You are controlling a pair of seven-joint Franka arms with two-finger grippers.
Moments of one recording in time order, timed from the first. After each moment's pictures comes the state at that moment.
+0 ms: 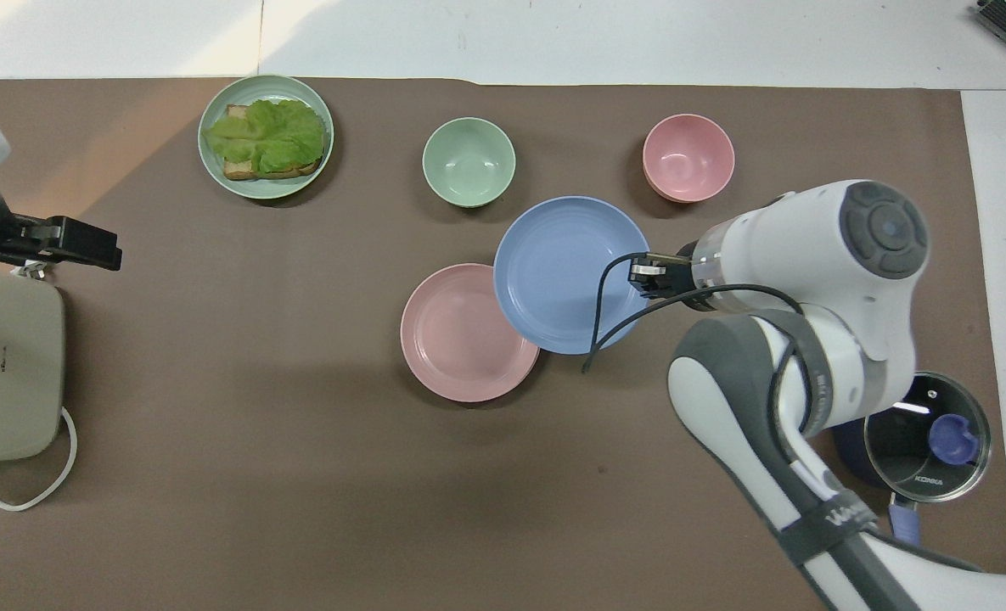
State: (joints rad) left arm -0.07 0.05 0.00 -1.58 -0.02 1.65 0.05; right arm 0.19 0.14 0.12 -1.93 0.18 2.19 0.44
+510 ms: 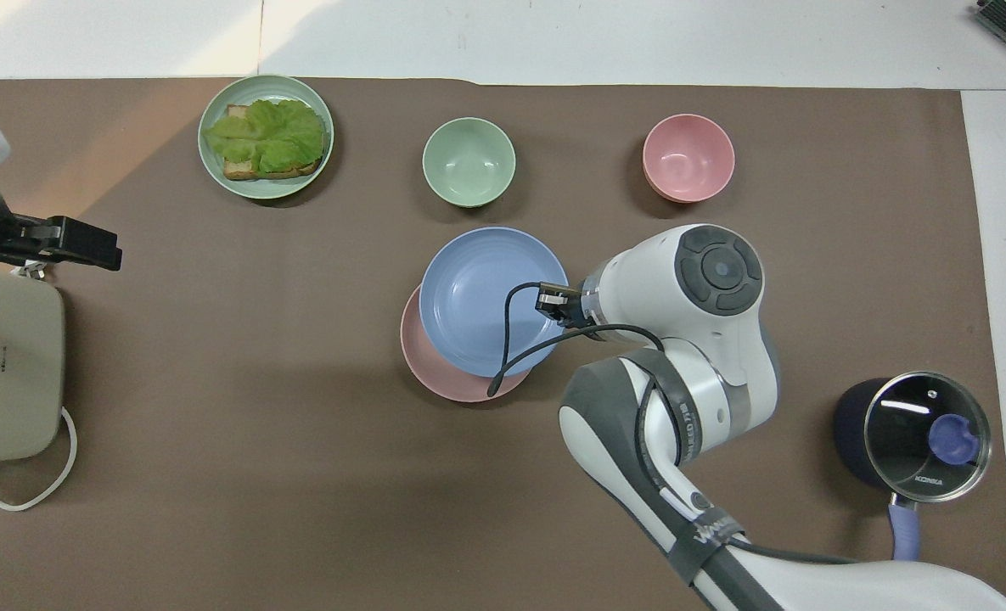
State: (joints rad) left arm -0.07 0.05 0.00 -1.58 -0.02 1.65 0.05; right arm 0.34 0.23 0.12 -1.92 0.18 2.25 0.62
